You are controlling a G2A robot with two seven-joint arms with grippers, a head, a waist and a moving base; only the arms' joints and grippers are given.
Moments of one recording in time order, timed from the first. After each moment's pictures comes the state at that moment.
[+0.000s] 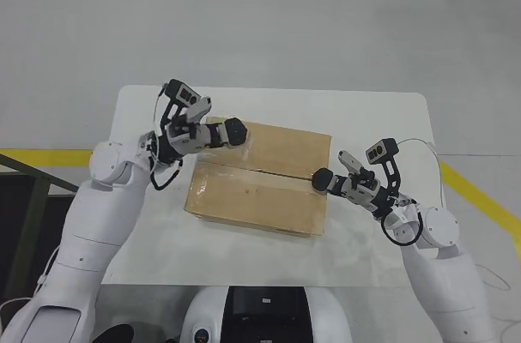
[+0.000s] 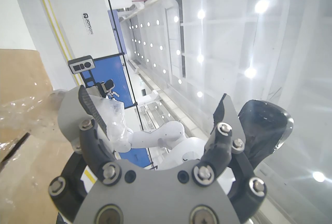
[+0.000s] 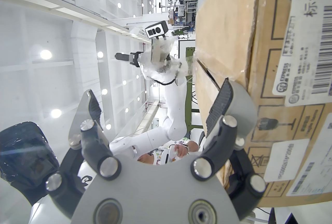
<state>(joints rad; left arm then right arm) 0.84 -1.11 -1.18 -1.43 -0.88 -0.19 -1.10 -1.28 -1.15 1.40 -1.66 0.61 -0.09 0.88</state>
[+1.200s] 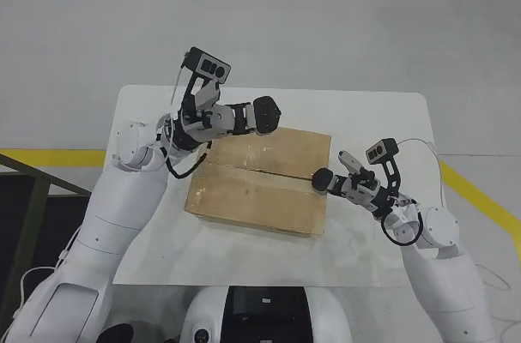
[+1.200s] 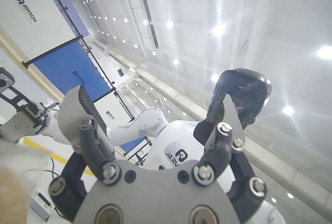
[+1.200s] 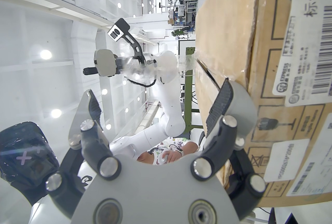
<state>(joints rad) 0.70 -1.19 -1.08 -1.43 -1.05 -0.33 -1.16 -1.28 -1.15 1.40 -1.66 0.61 -0.09 0.88</state>
